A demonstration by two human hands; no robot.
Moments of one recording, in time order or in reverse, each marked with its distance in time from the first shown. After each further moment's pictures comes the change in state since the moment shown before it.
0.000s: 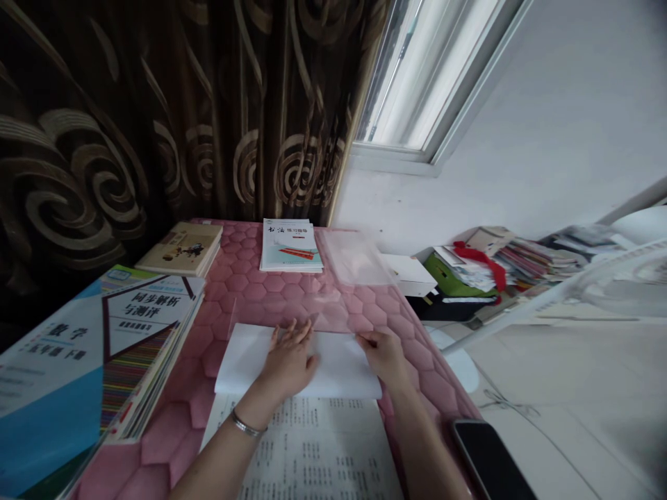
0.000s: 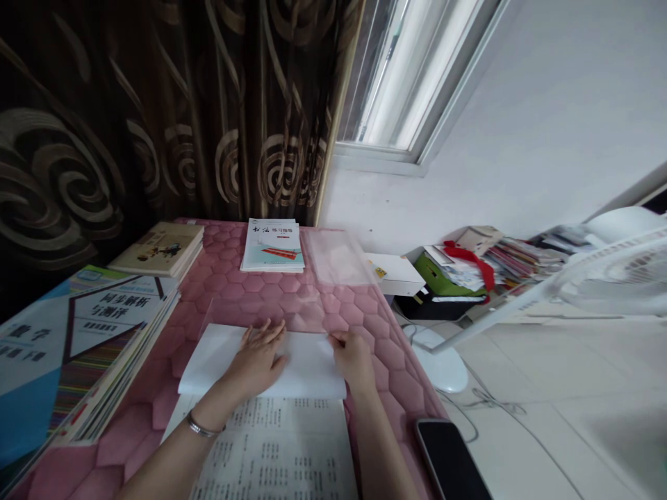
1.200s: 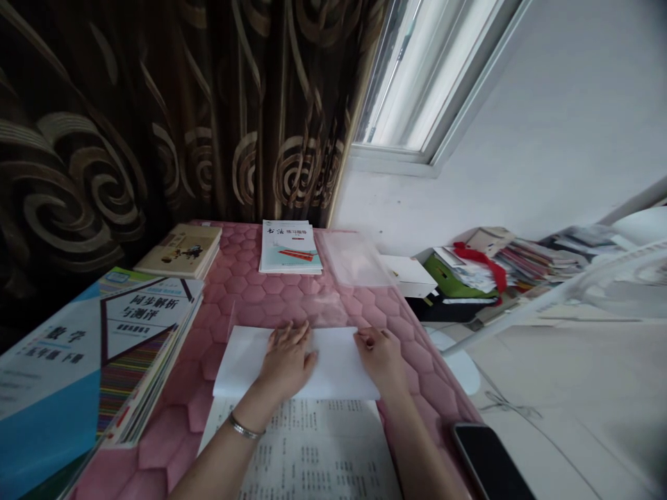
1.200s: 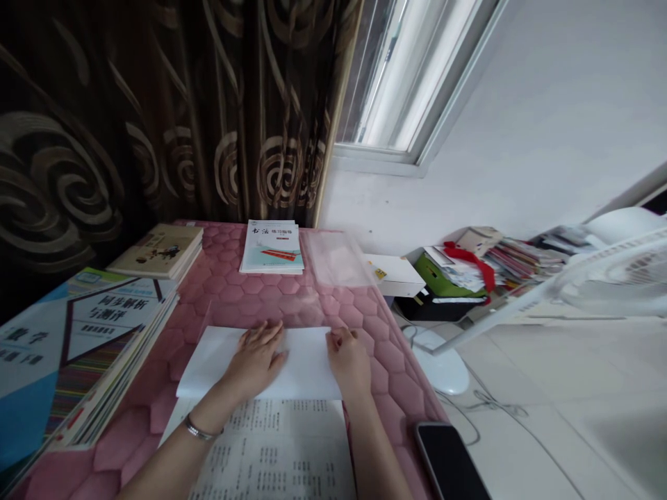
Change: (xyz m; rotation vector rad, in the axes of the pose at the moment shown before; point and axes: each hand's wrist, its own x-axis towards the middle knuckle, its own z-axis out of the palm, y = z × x) left_hand 0.001 -0.004 0.009 -0.001 0.110 -0.005; right_hand -0.008 -0.017 0.000 -0.217 0.136 -0.039
